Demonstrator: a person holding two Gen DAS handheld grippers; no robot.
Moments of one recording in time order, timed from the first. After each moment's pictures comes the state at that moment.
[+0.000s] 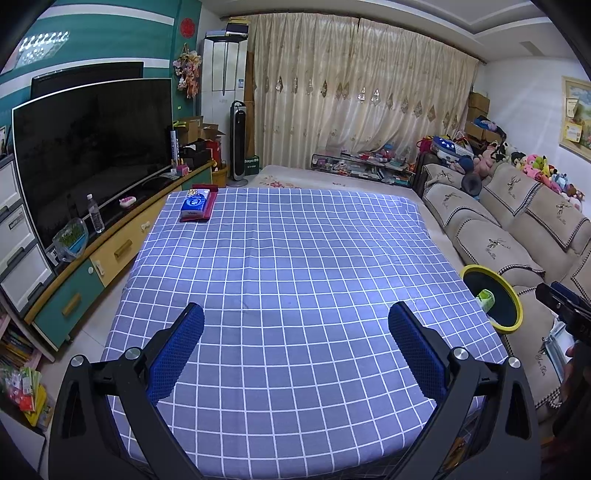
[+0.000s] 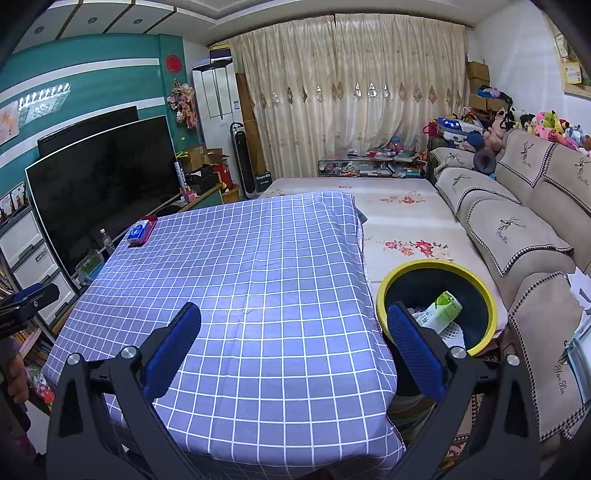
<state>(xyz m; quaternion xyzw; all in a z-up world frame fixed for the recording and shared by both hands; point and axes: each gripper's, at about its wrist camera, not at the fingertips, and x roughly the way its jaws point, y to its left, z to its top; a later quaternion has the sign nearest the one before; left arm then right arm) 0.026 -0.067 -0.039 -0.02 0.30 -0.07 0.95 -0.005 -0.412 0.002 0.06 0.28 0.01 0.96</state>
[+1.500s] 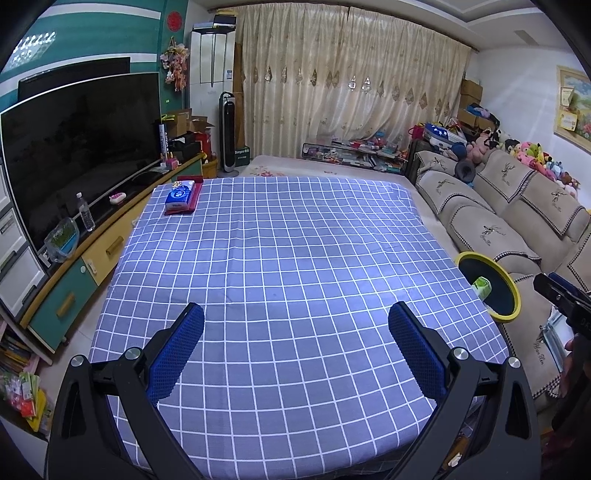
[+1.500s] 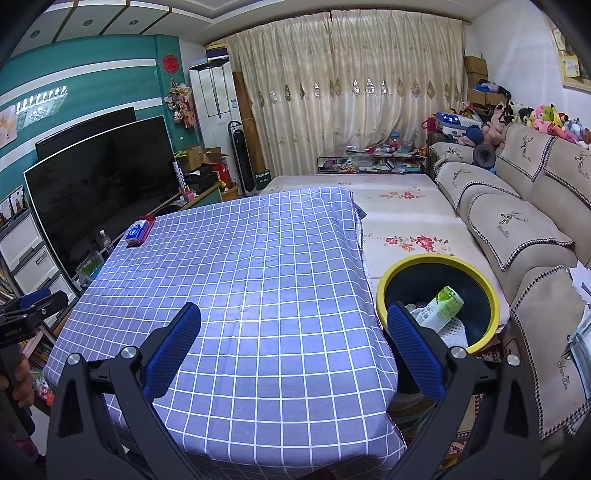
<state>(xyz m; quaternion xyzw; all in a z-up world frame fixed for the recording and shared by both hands) 0.046 -0.080 -0.049 -0.01 0.32 -0.09 0.94 -0.001 -0.413 -0.005 0.07 0.28 0.01 0.96</state>
